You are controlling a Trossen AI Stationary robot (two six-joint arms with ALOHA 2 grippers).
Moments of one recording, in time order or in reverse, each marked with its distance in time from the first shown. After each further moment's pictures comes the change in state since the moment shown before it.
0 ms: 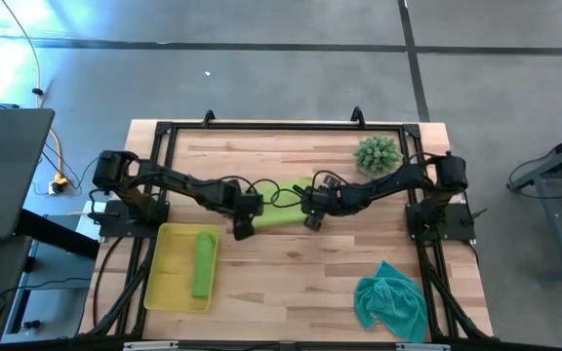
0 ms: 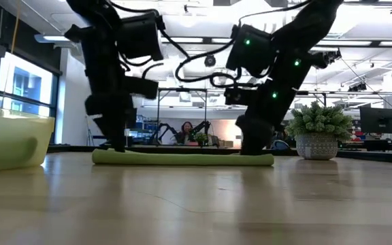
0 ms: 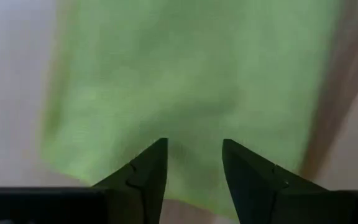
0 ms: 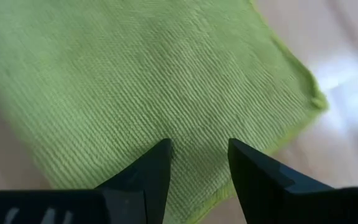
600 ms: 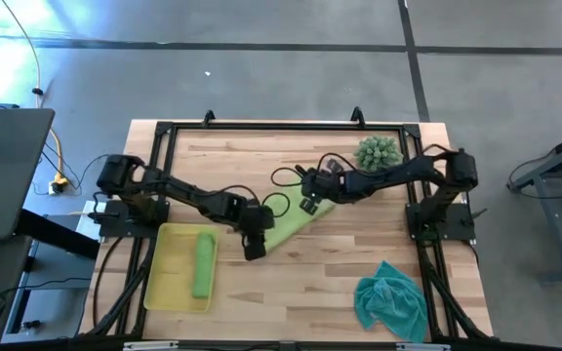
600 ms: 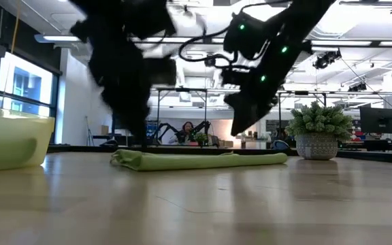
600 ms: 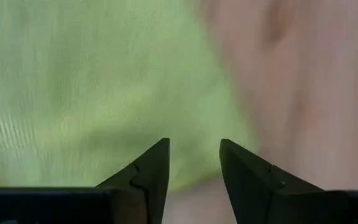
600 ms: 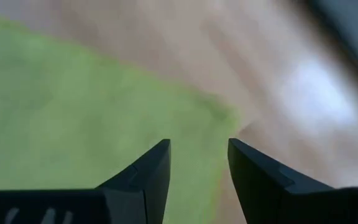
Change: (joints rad) left arm -0.104 0.055 0.063 0.238 0.228 -0.011; right arm -0.071 -0.092 0.057 -0.051 0.066 0.026
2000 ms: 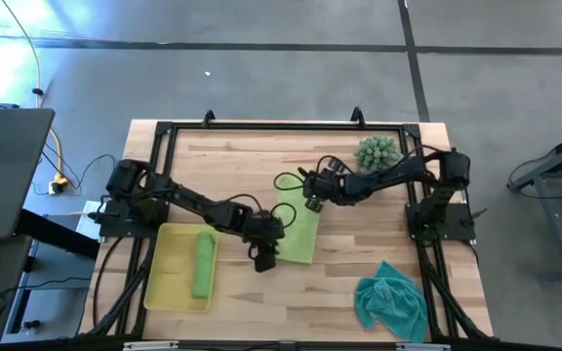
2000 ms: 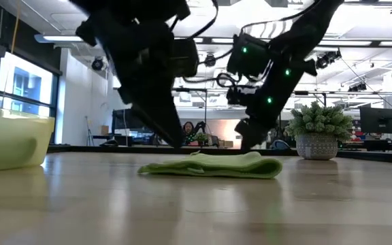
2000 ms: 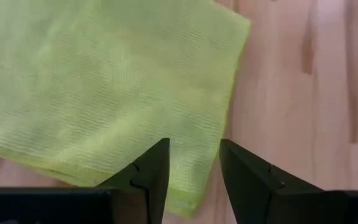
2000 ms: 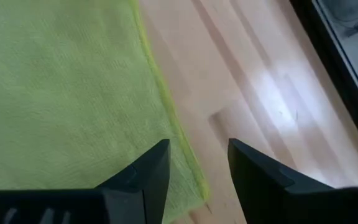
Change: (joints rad) left arm -0.072 0.080 0.046 0.189 0.030 -0.067; right arm -0.027 0.061 -0.079 0.102 0.116 -0.173
